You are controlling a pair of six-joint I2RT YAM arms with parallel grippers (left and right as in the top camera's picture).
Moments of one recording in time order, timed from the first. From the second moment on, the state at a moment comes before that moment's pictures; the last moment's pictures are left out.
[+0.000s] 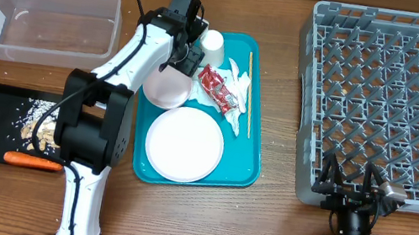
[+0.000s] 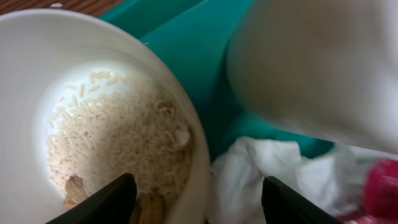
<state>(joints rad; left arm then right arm) -0.26 2.25 1.80 -0.76 -0.03 0.12 -0.05 0.01 0.02 -0.03 -0.08 0.36</state>
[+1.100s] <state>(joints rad) -0.26 2.27 1.84 -0.76 -0.07 0.12 -0.05 0.01 0.02 -0.03 -0.08 0.36</state>
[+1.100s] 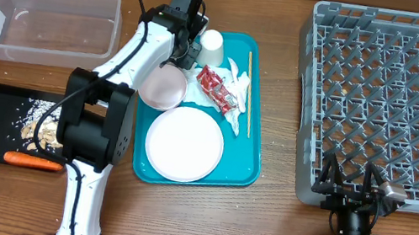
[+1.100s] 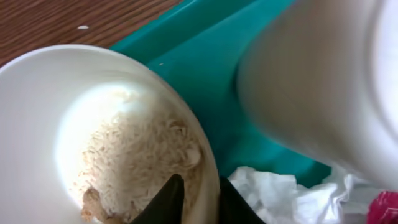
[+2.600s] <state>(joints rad) 0.40 2.05 2.62 -1.69 0.34 -0.33 -0.05 0.01 0.02 -0.03 -0.08 0.36</state>
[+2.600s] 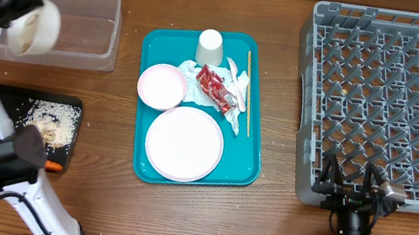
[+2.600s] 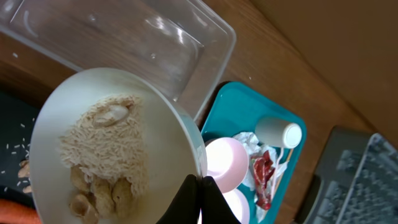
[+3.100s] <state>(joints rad) 0.68 2.05 2.22 -1.65 0.49 -0.31 -0.05 0.01 0.02 -0.03 -0.08 0.36</state>
